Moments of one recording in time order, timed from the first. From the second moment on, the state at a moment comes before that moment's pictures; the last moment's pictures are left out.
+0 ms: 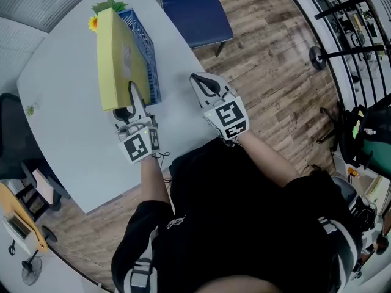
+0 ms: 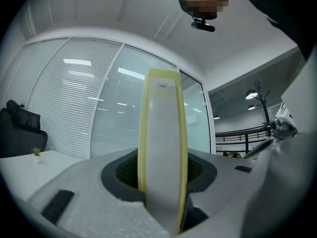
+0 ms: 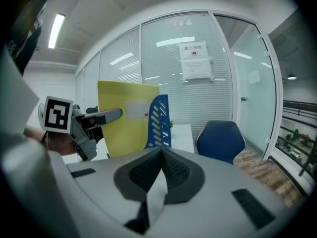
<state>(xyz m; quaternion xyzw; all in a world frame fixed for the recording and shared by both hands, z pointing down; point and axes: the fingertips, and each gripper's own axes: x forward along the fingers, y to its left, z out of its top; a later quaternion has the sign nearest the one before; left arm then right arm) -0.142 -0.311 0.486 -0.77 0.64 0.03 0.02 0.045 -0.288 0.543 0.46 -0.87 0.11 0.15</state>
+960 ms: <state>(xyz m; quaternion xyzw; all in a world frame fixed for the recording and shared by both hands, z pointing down) -0.137 -0.304 0.509 -0.76 0.64 0.01 0.00 0.050 -0.280 0.546 0.45 -0.87 0.11 0.16</state>
